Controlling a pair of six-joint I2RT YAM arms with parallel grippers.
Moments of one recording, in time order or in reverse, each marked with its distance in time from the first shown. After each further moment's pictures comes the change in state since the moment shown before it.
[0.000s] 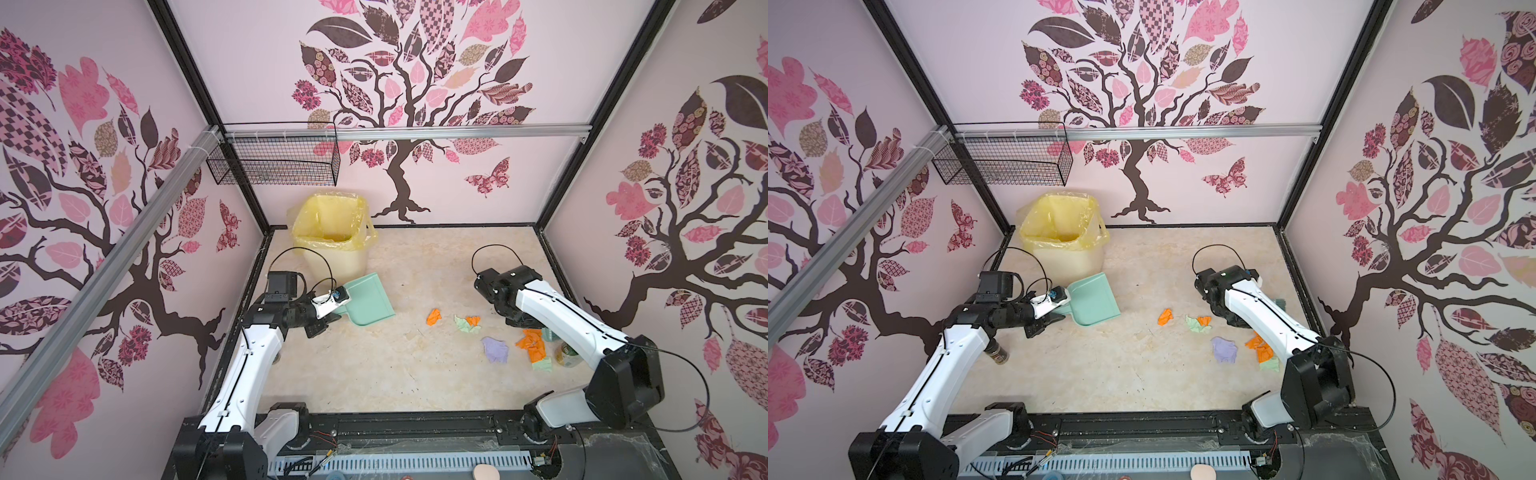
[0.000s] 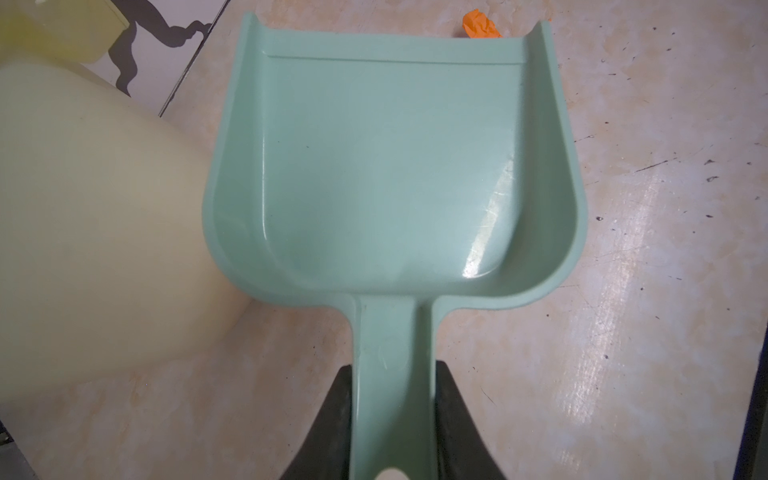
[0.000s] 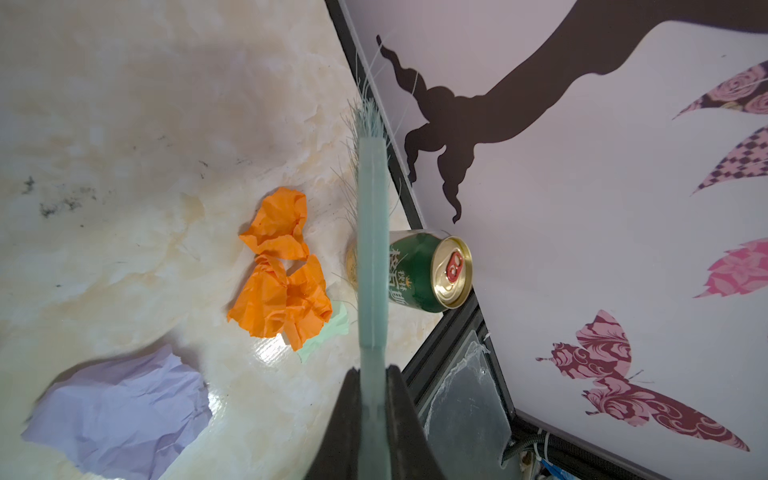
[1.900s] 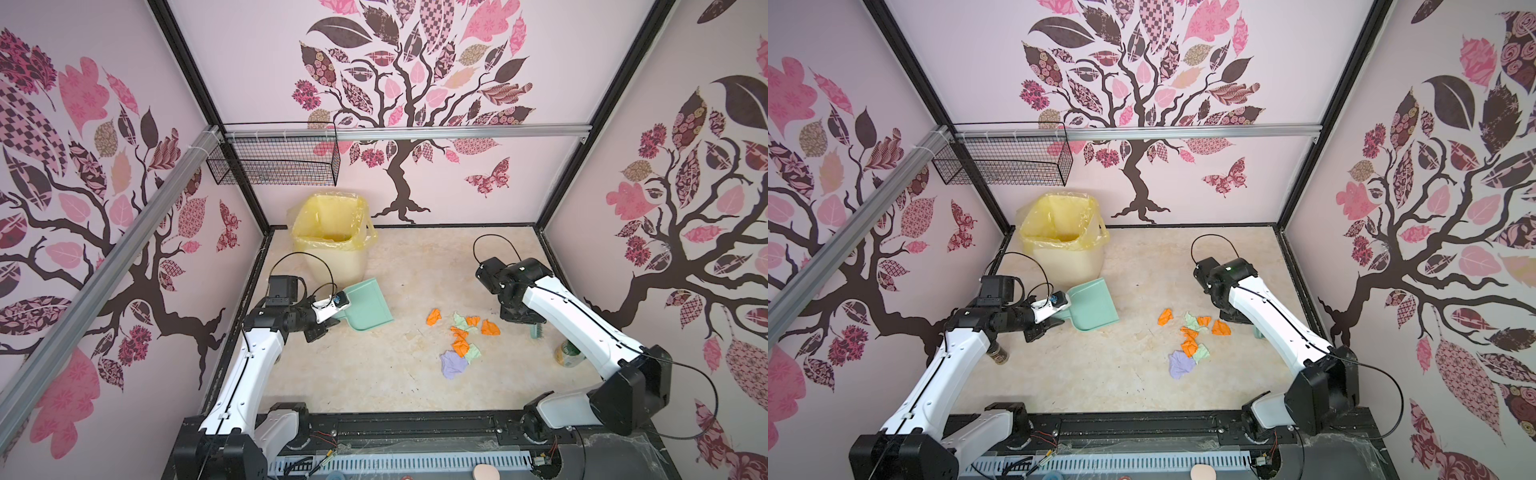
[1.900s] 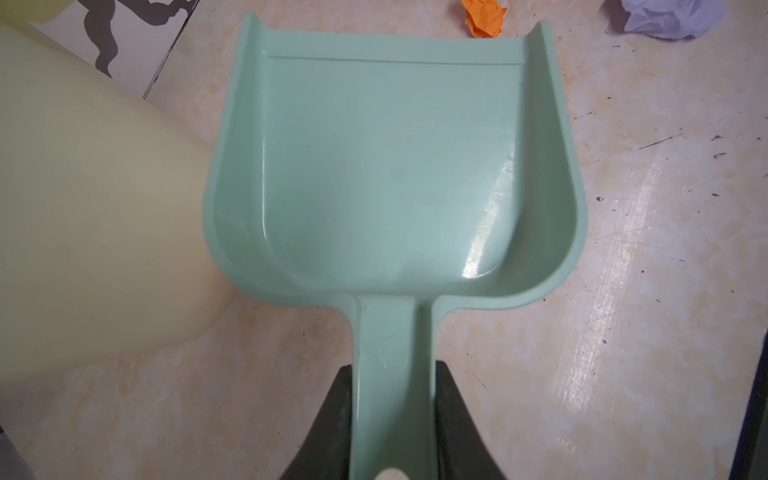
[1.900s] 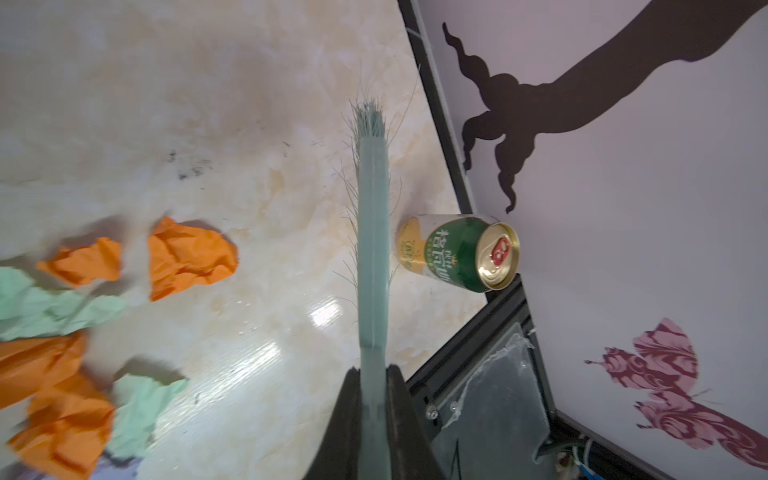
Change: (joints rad) left arm 0.000 -0.018 -0.043 -0.001 -0.028 0.016; right arm 0.007 -0.045 0.114 -0.010 -0.122 -0.094
